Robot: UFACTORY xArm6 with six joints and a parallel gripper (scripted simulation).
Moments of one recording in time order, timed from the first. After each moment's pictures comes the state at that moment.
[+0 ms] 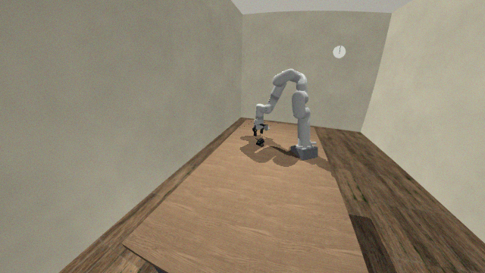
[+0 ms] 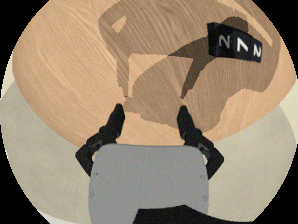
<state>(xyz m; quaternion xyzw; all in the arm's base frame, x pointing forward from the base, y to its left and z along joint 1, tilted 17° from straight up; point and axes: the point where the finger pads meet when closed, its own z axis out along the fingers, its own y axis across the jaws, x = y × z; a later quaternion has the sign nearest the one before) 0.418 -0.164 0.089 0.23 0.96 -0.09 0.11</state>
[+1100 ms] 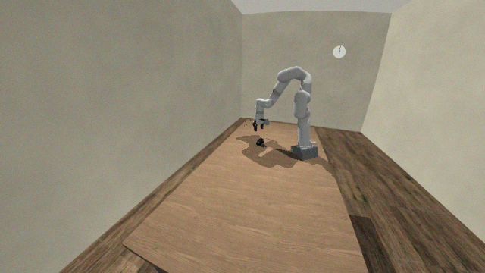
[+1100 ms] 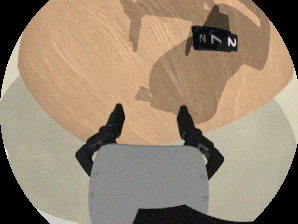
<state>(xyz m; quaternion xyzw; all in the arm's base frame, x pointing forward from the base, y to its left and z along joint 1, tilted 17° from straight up) 0.409 -0.153 0.137 0.23 0.96 -0.09 0.11</state>
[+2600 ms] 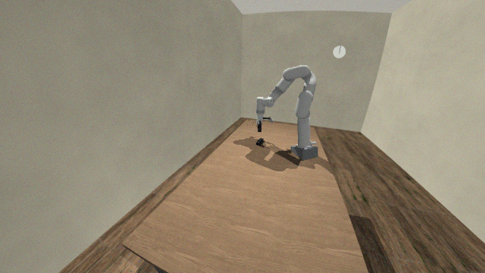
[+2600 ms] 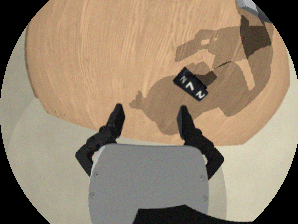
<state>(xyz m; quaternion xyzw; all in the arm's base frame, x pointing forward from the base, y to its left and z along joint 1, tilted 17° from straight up) 0.385 -0.088 0.141 -0.15 0.98 -0.13 0.07</state>
